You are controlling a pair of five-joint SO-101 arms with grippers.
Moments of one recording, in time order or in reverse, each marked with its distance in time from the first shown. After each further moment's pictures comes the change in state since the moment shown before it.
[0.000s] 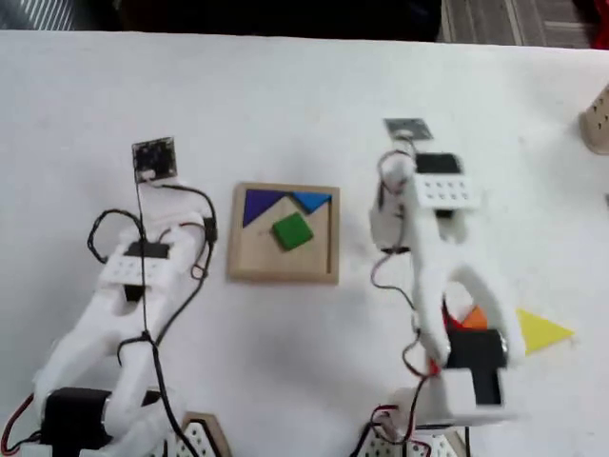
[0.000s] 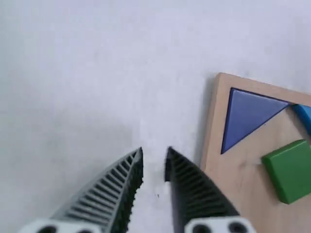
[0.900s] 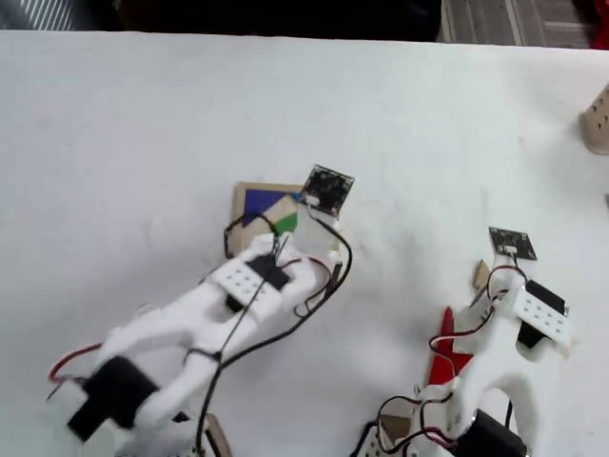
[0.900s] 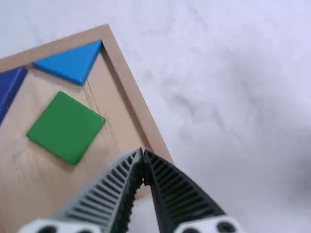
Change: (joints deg) left arm 36.4 10.8 -10.7 0.0 0.0; right arm 35.3 -22.5 40.5 -14.9 25.7
